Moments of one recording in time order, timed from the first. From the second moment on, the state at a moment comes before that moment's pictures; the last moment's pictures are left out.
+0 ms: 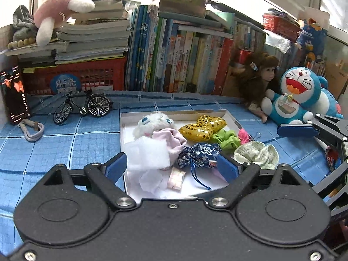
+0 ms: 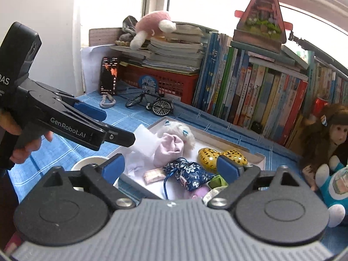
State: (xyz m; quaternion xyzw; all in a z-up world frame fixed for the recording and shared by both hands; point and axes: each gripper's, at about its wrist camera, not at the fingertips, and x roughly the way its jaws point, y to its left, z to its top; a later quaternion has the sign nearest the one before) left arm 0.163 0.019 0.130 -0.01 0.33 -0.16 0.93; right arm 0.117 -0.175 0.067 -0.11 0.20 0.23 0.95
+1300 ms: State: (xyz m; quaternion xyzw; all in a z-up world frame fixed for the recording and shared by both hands) left arm 0.013 0.027 0.026 -0.03 0.34 -0.13 0.93; right arm 0.004 -0.157 -0.059 -0.07 0.22 0.19 0.96
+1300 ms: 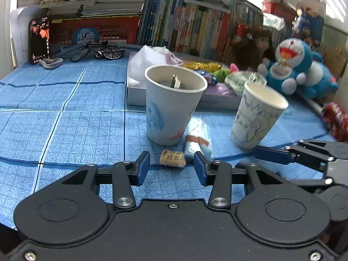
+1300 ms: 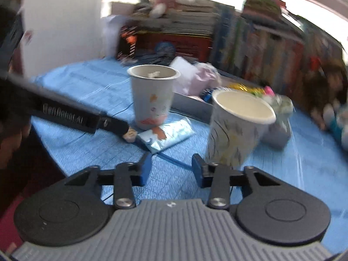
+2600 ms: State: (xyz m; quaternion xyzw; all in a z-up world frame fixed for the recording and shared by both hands) left arm 0.027 0.071 0.010 -0.07 0.33 -0.03 0.94; right arm 0.043 -0.105 -0.081 0.02 0.20 0.12 0.97
